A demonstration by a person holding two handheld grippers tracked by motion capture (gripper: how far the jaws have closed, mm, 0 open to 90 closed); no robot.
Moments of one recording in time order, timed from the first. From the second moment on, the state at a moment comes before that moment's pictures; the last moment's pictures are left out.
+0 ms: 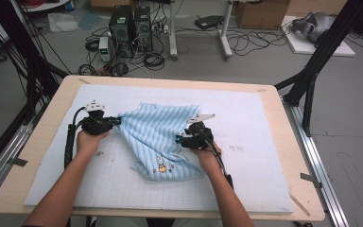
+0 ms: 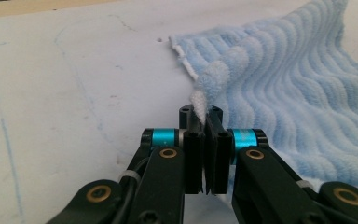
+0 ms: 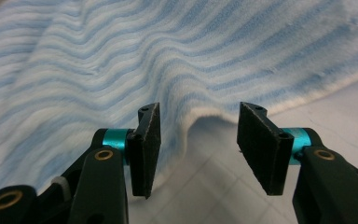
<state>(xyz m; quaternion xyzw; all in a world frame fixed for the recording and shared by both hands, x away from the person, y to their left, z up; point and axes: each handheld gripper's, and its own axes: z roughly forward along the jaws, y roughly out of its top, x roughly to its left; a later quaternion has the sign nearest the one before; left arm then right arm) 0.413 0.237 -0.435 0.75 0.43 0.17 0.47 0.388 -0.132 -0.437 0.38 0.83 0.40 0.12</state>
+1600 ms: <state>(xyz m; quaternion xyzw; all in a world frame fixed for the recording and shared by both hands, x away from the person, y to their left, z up) 0.390 0.151 -0.450 0.81 0.37 0.14 0.43 0.366 -0.187 -0.438 0.42 0.81 0.38 0.18</state>
